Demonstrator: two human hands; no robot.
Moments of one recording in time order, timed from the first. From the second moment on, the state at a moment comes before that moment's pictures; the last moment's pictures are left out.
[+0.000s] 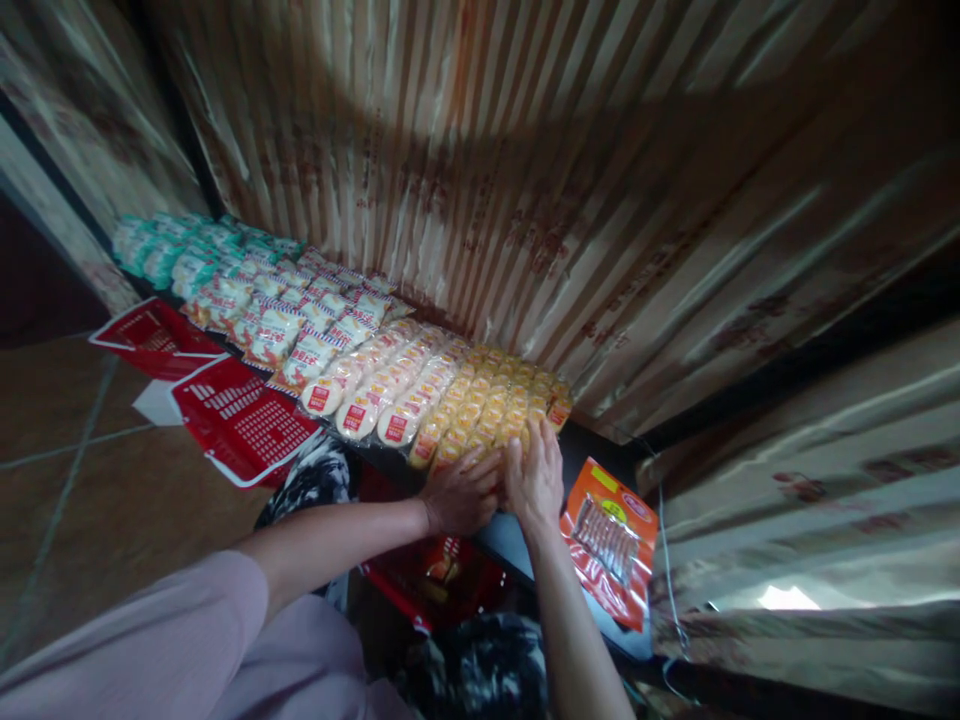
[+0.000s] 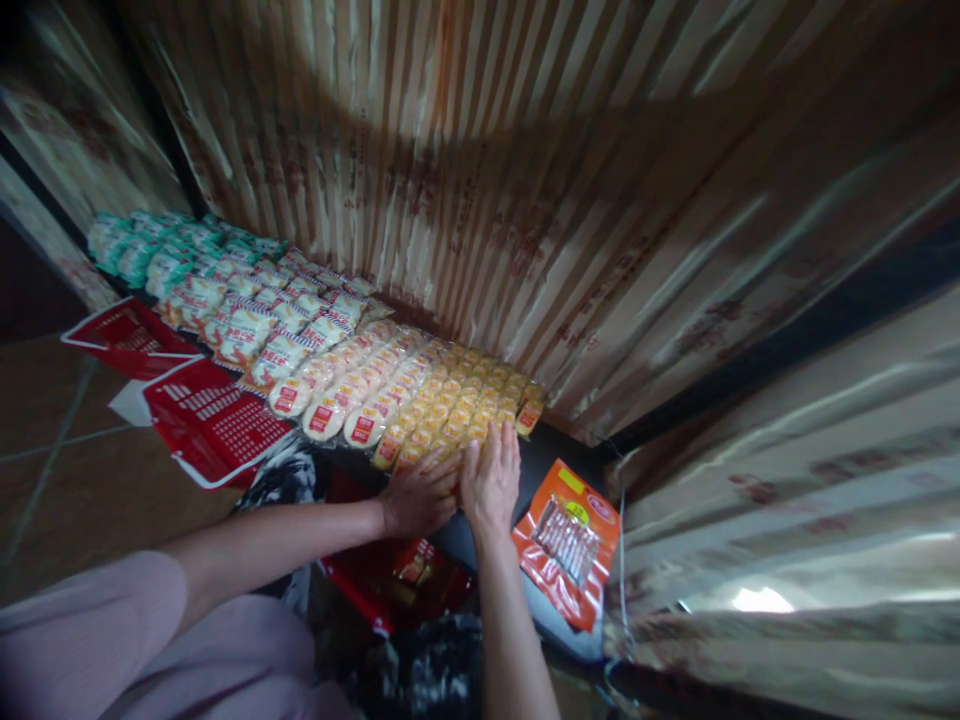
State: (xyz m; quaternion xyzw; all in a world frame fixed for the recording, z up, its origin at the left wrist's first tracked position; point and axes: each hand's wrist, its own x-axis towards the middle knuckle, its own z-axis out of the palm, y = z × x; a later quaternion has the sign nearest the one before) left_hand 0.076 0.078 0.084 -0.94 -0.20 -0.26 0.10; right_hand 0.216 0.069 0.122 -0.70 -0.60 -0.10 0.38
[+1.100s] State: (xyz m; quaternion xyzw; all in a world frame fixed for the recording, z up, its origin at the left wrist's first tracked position) left_hand 0.069 0.081 0.082 -0.94 -0.19 -0.27 0.08; right_hand 0.206 0.158 0.115 -0.72 -0.65 -0.03 0.23
